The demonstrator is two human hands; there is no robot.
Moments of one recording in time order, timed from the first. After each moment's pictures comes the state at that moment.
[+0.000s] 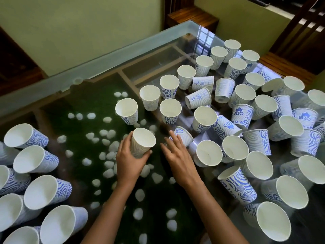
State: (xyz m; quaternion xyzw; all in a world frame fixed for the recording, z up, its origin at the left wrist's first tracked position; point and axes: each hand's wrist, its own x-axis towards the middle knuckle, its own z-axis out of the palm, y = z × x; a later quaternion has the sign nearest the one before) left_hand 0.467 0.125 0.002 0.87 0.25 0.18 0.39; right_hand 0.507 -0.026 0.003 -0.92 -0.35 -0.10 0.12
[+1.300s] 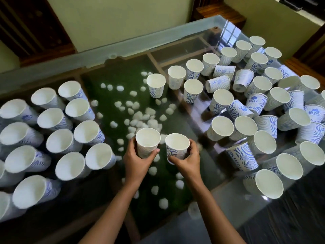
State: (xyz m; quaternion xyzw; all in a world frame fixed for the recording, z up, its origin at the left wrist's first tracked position) left_hand 0.329 0.115 0.002 0.77 0.33 0.22 0.49; right_hand 0.391 -0.023 -0.003 -0.79 0.02 0.14 0.60
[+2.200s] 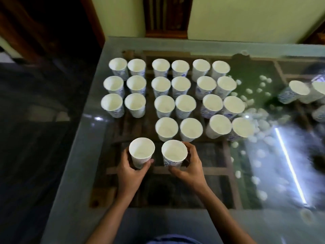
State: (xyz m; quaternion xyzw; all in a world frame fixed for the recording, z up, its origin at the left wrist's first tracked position) left_hand -0.051 0.305 0.005 0.66 0.54 0.32 0.42; right_hand 0.101 0.200 0.014 -0.74 -0.31 0.34 0.49
